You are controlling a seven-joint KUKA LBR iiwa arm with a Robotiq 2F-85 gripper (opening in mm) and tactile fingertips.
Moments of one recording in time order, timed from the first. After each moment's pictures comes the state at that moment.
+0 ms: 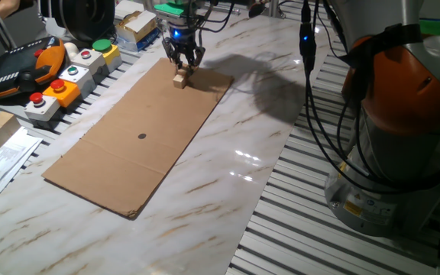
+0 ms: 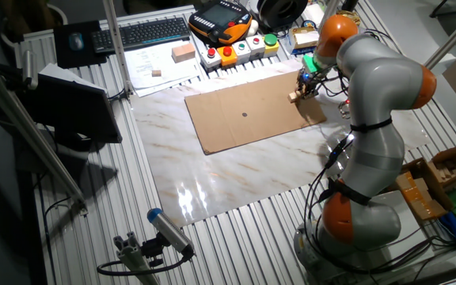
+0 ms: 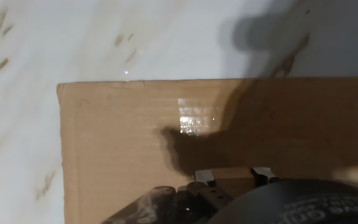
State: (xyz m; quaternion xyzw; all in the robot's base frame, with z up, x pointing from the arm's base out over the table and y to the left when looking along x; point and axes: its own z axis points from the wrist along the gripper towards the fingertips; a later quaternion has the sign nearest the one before) arm 0.628 -0.191 0.056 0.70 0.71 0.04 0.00
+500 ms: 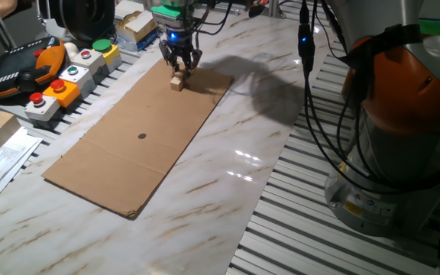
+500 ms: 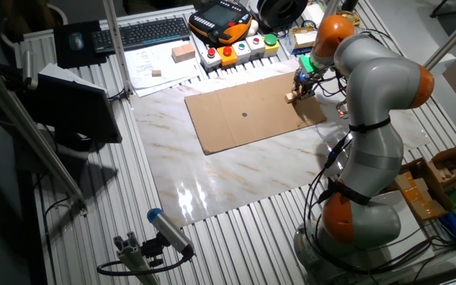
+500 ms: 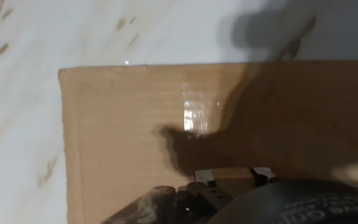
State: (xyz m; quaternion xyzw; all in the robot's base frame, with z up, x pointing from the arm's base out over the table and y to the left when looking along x) arm 0.630 -0.174 0.057 0.70 0.71 0.04 0.00
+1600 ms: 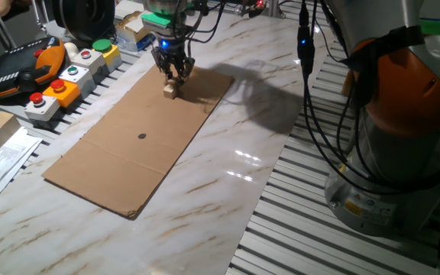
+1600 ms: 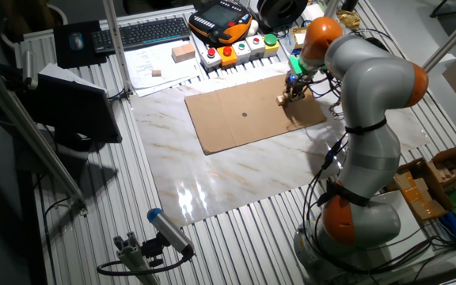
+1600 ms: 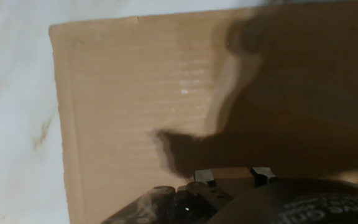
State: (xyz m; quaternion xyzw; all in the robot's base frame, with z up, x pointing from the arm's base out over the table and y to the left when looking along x) arm 0.631 -0.131 0.054 0.72 0.69 0.04 -0.01
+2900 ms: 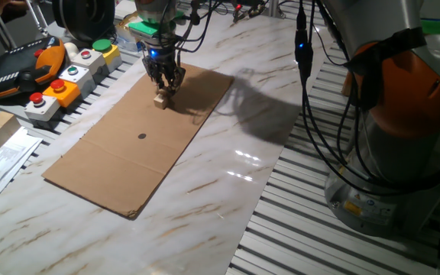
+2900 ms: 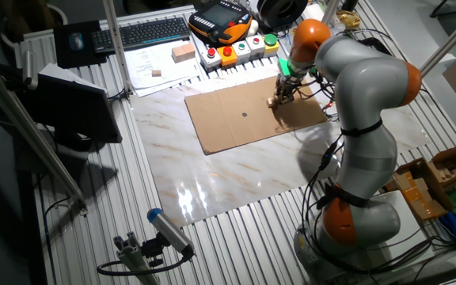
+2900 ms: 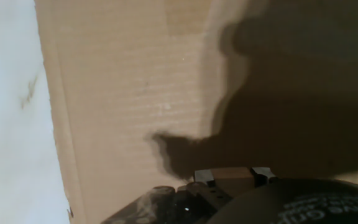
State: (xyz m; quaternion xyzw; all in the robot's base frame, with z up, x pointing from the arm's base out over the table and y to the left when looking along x) arm 0.631 -0.084 0.053 0.74 0.67 0.04 -0.01
